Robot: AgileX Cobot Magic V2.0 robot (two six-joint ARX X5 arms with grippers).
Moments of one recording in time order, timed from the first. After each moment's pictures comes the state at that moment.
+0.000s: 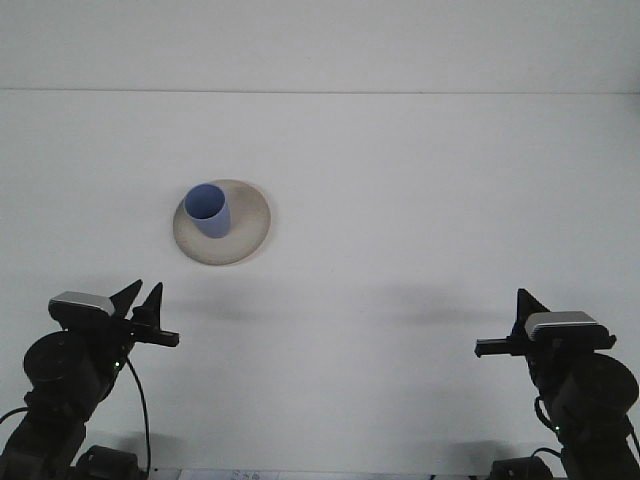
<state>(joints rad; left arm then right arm) -0.18 0.50 0.65 -0.30 0.02 -0.10 0.10 0.45 0.70 -0.51 0.03 0.05</state>
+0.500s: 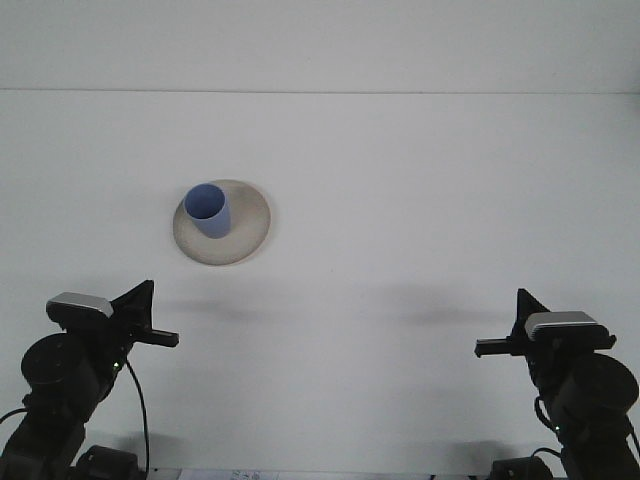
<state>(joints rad) -0.18 0.49 0.65 -0.30 0.02 -0.10 0.10 0.45 0.70 -0.51 0.03 0.05</state>
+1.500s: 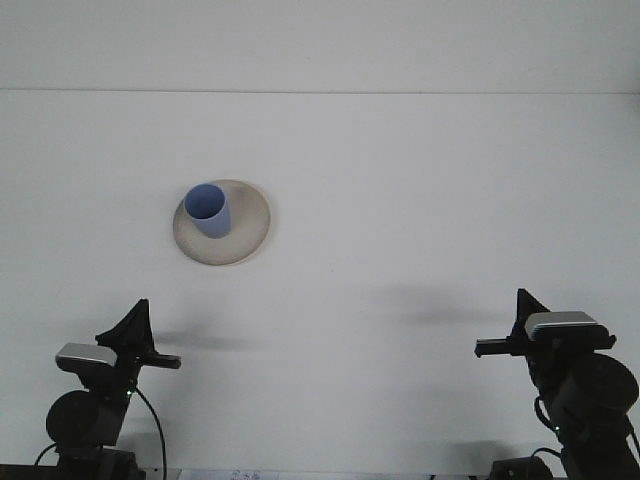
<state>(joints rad) -0.10 0.06 0.11 0.10 0.00 -0.07 0.10 0.45 0.70 -0.51 0.03 0.05</state>
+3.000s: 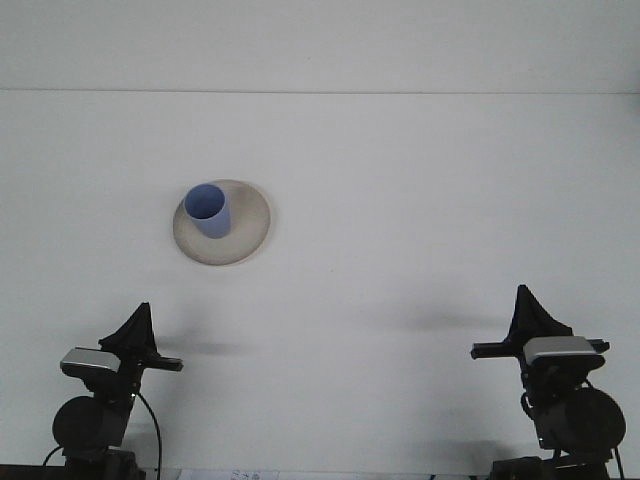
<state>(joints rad) -0.10 0.00 0.03 0.16 0.00 -0.07 0.10 0.25 0.40 -0.10 0.03 0.05</state>
